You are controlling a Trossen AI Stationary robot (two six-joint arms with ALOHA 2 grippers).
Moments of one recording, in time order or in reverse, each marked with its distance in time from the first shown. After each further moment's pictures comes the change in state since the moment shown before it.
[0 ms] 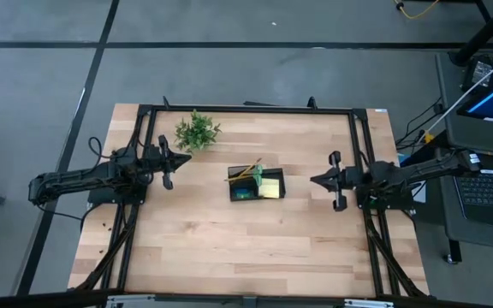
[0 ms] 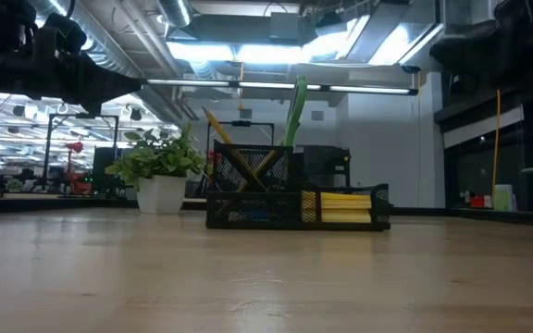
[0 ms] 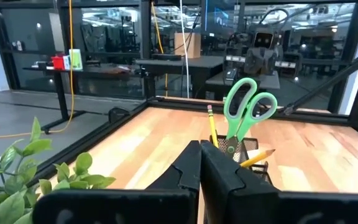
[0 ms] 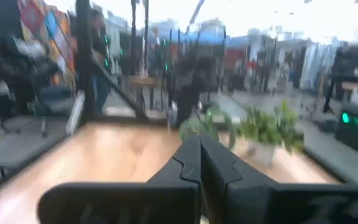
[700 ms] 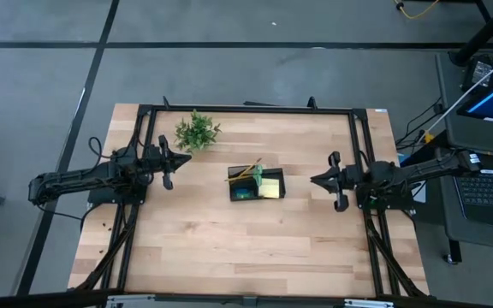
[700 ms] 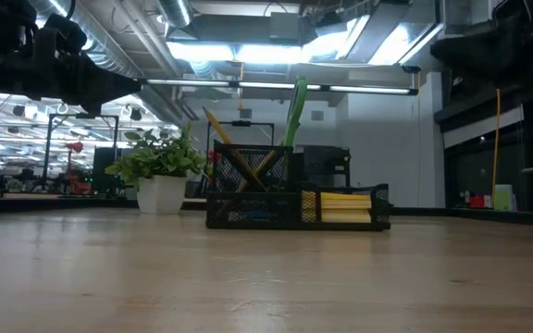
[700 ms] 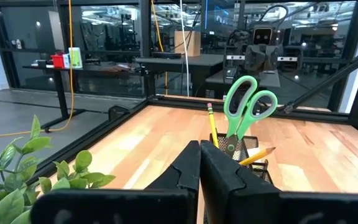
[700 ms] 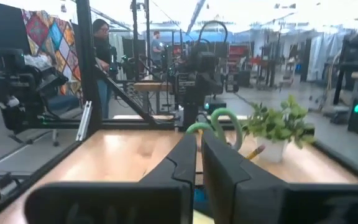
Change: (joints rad) left arm 0.000 0.001 0.000 -0.007 0.000 0.000; right arm 0.000 0.001 0.000 0.024 -0.015 0.094
